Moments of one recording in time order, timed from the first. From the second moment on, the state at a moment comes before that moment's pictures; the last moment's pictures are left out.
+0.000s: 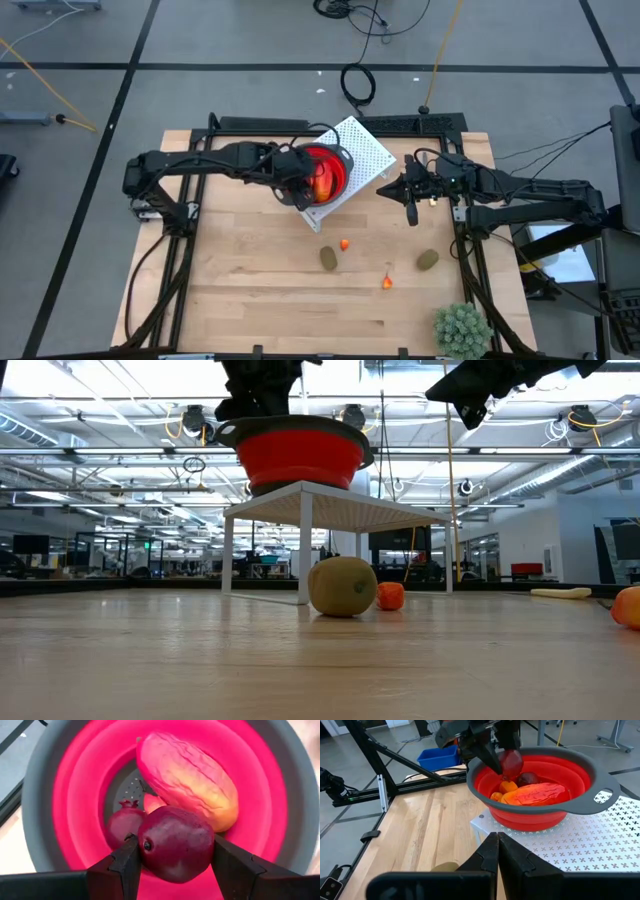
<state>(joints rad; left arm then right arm) 0.10 1.64 1.61 -1.02 -0.22 -0.47 -0.15 0.83 0.73 -0.19 -0.13 0.14</state>
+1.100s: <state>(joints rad) 0.11 1.65 1.61 -1.03 -0.21 -0.48 -0.15 0.83 0.73 -0.19 -0.13 0.14</state>
